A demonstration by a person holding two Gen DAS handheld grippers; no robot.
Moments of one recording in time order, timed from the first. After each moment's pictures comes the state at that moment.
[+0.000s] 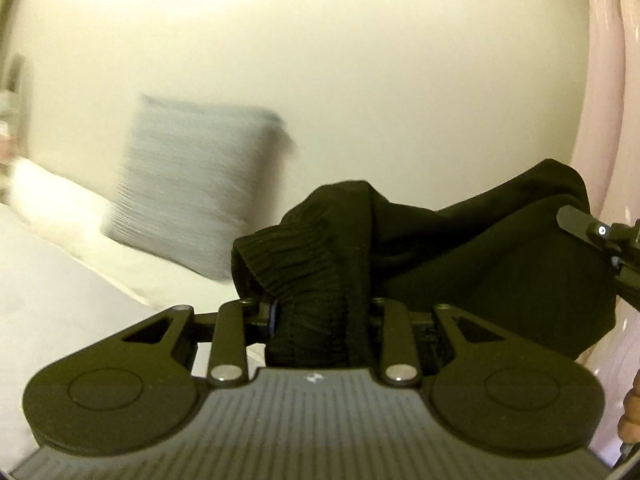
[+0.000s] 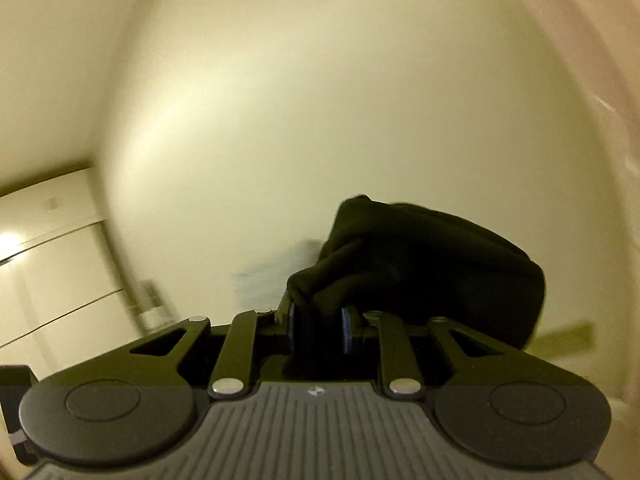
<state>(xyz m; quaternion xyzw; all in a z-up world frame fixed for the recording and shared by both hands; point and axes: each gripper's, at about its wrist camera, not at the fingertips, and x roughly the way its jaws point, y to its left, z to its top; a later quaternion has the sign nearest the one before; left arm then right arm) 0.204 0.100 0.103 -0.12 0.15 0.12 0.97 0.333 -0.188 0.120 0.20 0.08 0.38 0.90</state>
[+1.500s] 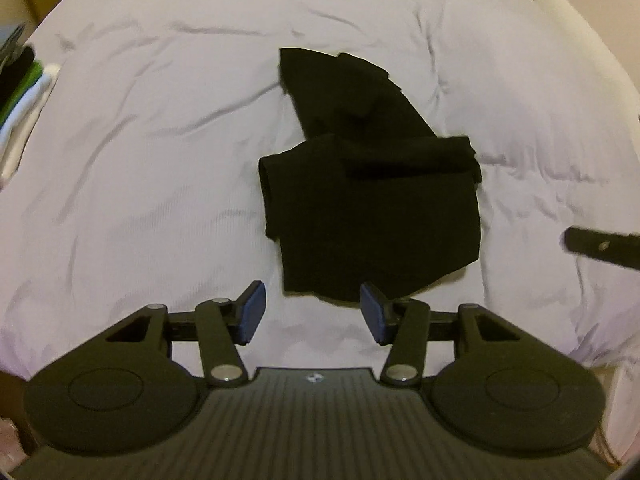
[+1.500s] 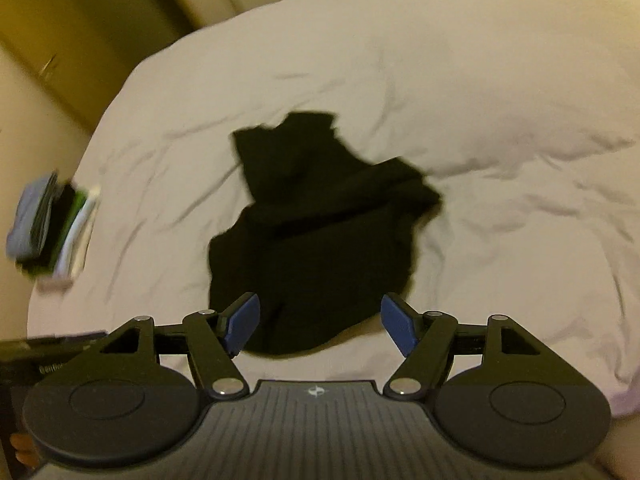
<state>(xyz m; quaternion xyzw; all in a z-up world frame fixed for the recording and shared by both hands) -0.497 0.203 -0.083 -0.44 0.36 0.56 0.61 -0.194 0.224 -0.015 -0.28 0.47 0.65 0.53</state>
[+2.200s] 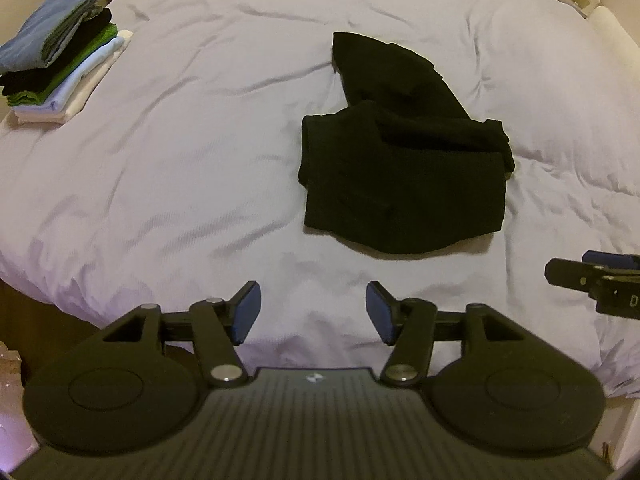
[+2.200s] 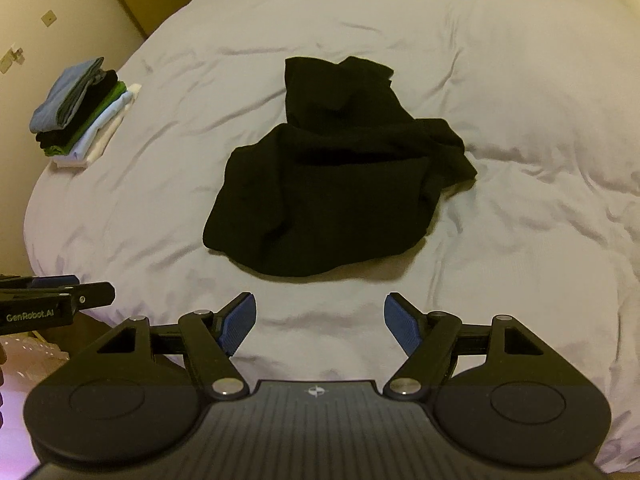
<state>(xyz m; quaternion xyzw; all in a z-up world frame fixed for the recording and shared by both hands) -0.451 0.126 -0.103 -0.43 0.35 0.63 0.54 -0.198 0.182 -0.097 -0.37 0.41 0.70 0.45</state>
